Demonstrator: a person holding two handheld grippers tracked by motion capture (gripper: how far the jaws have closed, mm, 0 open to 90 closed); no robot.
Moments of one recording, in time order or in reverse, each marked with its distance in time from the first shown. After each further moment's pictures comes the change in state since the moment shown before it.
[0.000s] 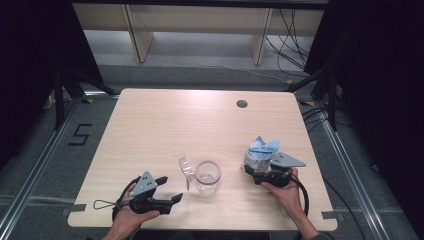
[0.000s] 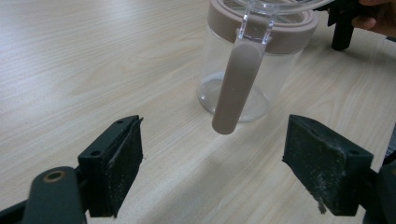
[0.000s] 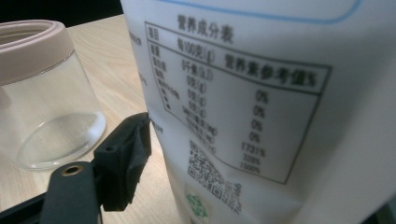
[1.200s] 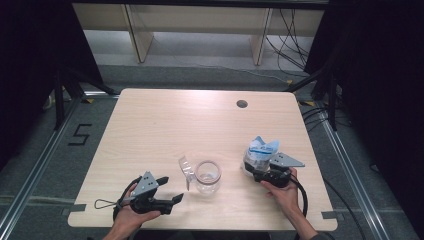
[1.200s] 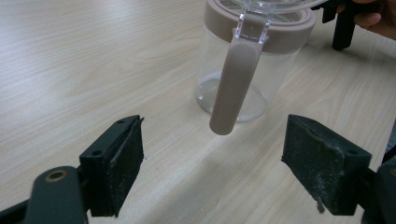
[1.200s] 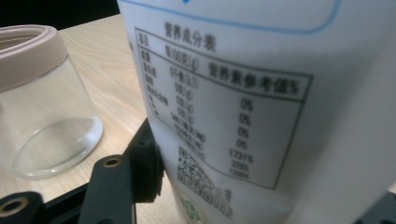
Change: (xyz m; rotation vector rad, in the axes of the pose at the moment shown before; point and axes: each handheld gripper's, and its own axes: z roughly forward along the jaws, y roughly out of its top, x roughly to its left) left arm -0.001 0.001 0.002 0.001 -0.006 0.005; right arm 0.003 0.002 0.000 0.021 -0.027 0.012
